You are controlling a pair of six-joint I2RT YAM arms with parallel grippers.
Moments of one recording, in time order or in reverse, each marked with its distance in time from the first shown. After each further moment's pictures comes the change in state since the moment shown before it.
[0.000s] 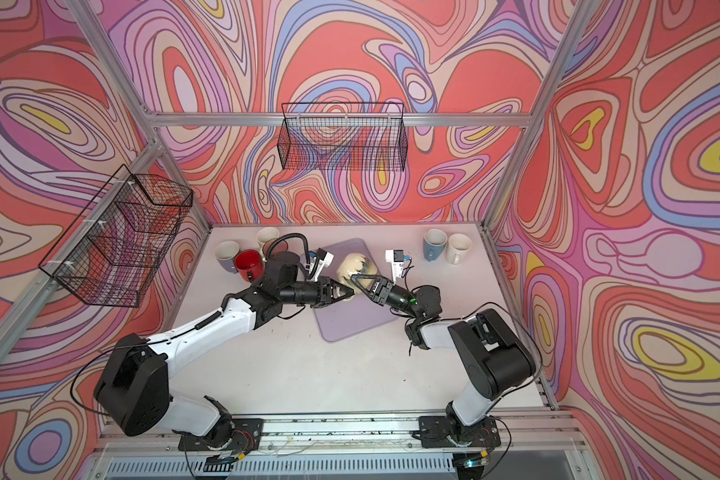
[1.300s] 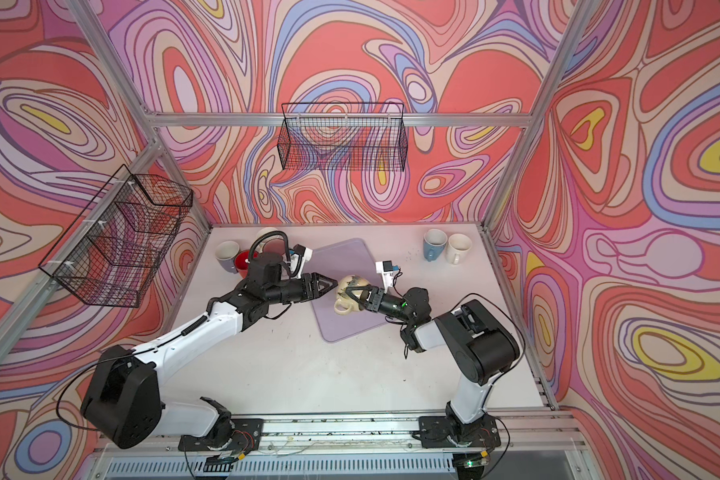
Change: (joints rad) left arm 0.110 -0.089 -0.065 -0.038 -0.135 0.121; right arm 0.026 0.120 -0.018 -0.076 -0.010 0.019
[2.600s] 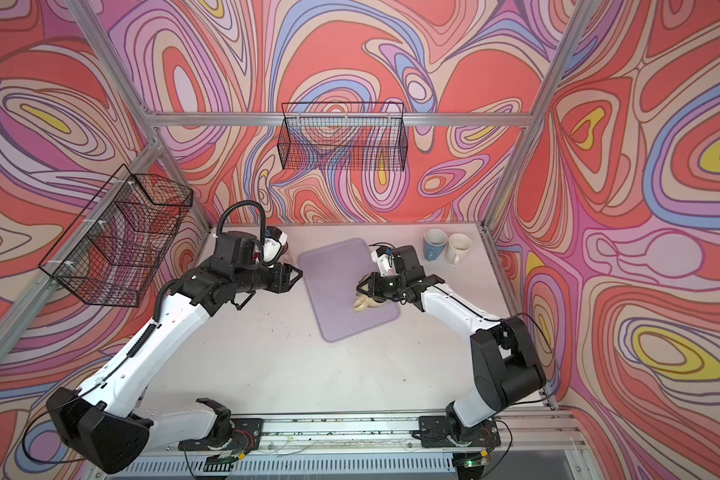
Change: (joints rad) left arm 0.075 -0.120 0.336 -0.691 -0.336 0.534; right arm -0.052 -0.201 0.529 -1.674 0.183 -0.711
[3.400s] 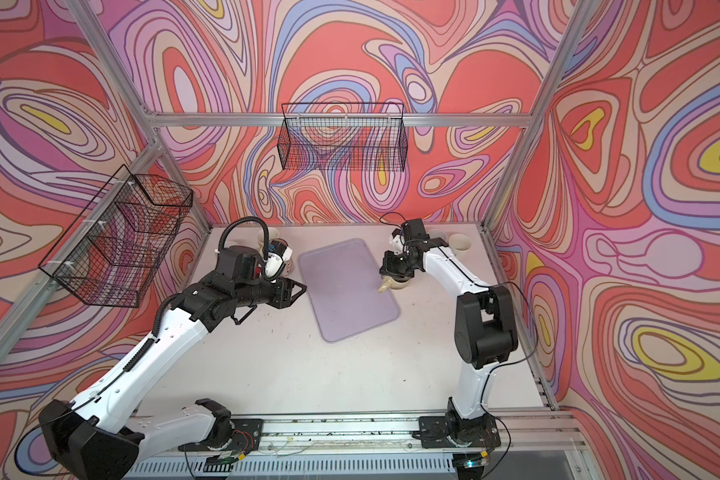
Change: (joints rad) left arm -0.050 -0.080 -0.127 0.050 0.068 0.006; right arm -0.154 0.306 0.441 -0.415 0.166 -0.185
